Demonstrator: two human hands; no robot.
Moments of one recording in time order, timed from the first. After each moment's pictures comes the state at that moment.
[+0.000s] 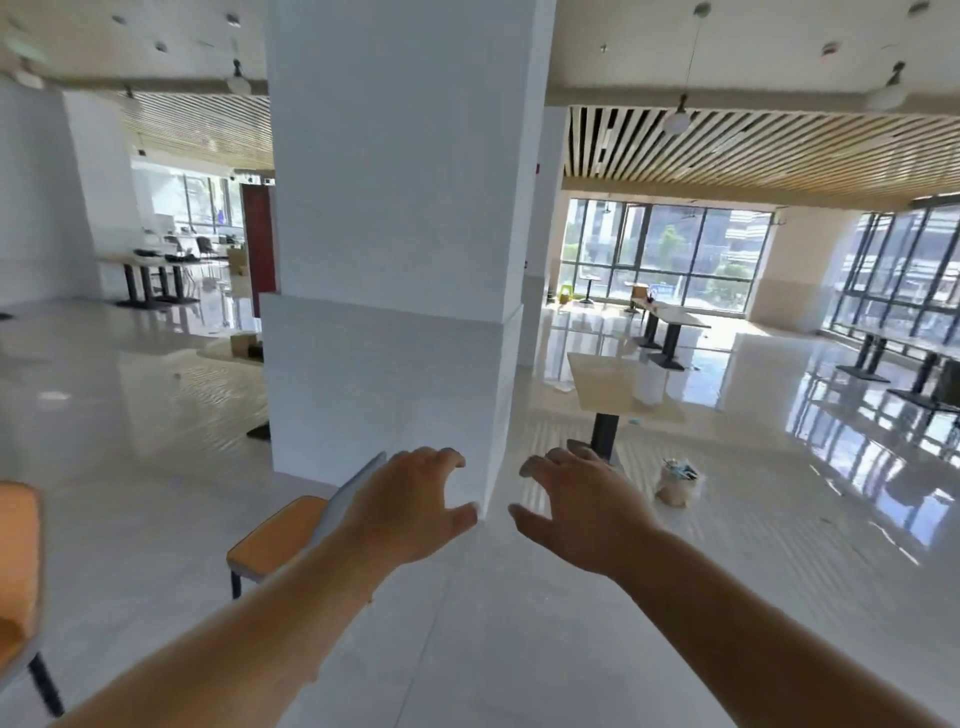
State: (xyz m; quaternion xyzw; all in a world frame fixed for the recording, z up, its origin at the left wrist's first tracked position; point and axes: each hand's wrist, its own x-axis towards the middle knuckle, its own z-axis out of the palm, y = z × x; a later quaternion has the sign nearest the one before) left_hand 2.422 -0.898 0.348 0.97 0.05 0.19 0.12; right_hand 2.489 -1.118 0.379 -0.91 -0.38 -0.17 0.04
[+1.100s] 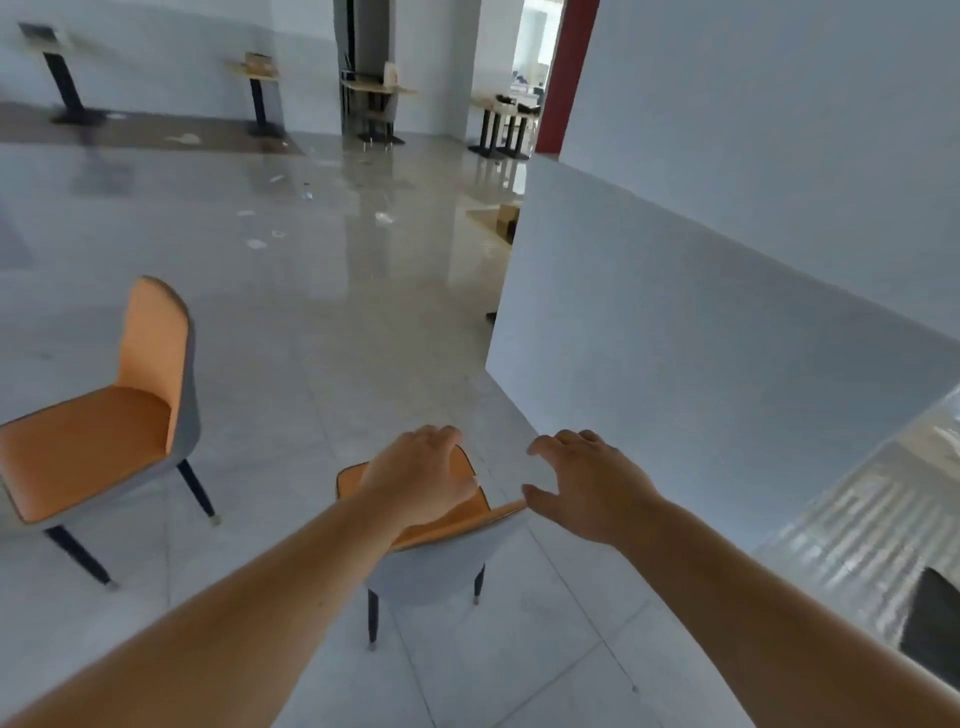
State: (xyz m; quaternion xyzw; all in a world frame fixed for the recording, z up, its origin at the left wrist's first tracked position) left_hand 2.957 -0.422 0.127 0.86 0.46 0.08 0.21; right_hand 3.164 -0.537 0.186 -0.73 -0.69 0.03 0.01
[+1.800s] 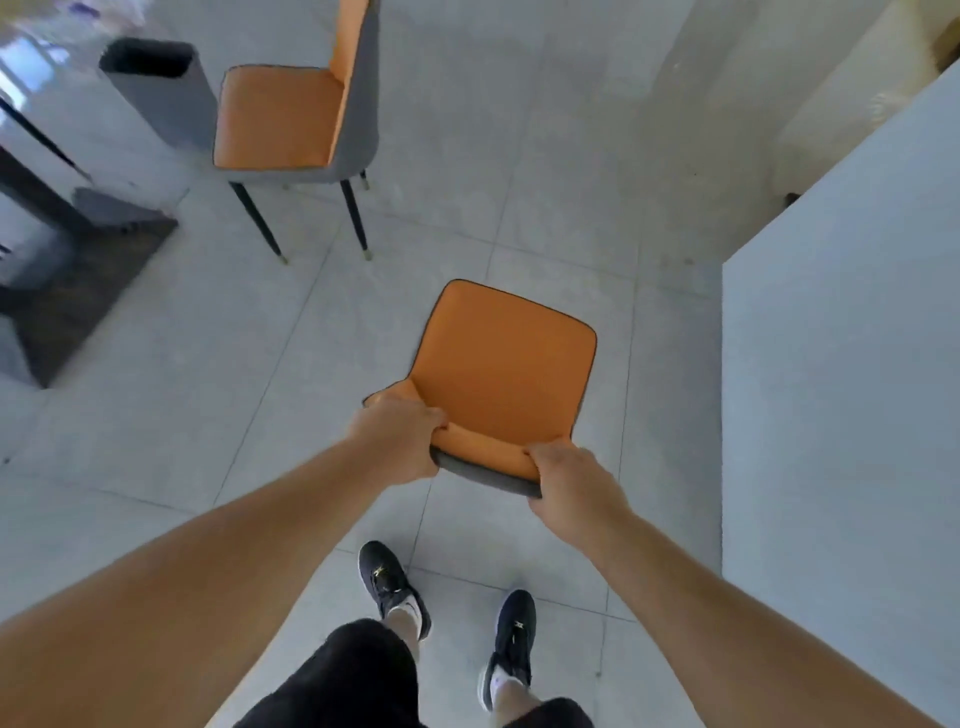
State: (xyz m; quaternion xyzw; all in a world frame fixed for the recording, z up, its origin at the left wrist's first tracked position) left_hand 3.044 -0.386 -0.101 0.66 0.68 -0.15 0.29; right_hand 3.284 -0.364 -0.095 -0.49 -0.82 0.22 -0.18
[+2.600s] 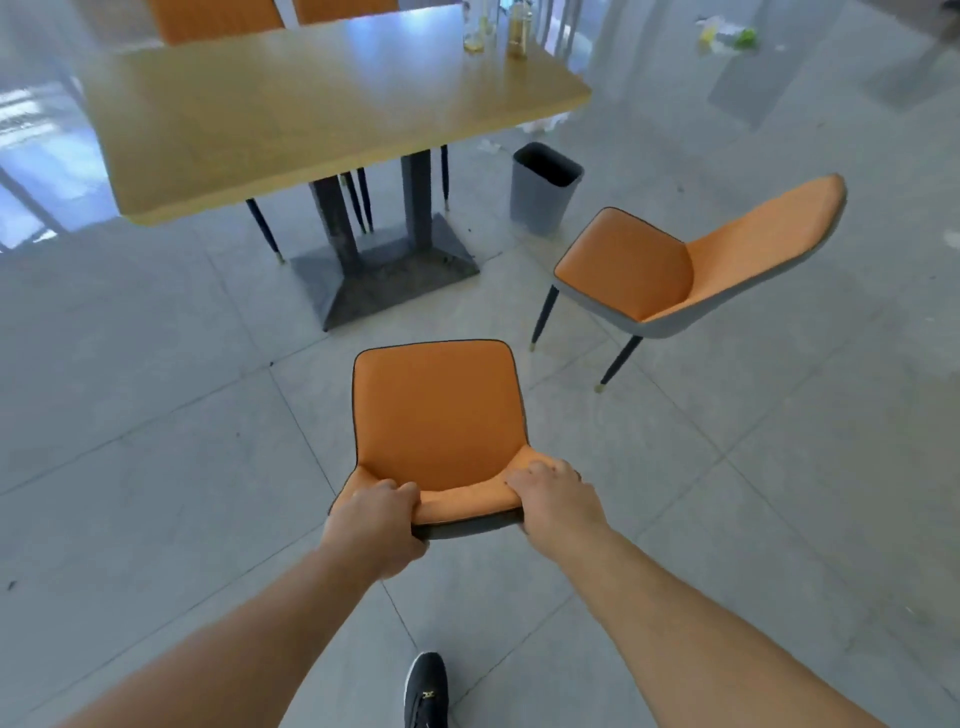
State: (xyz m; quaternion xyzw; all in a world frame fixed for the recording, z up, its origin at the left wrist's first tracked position) left_hand 2.768 -0.542 -0.109 0.28 0.91 0.04 0.30; right_hand 2.860 -0.326 -0.099 -0.14 -0.96 0.09 -0.24
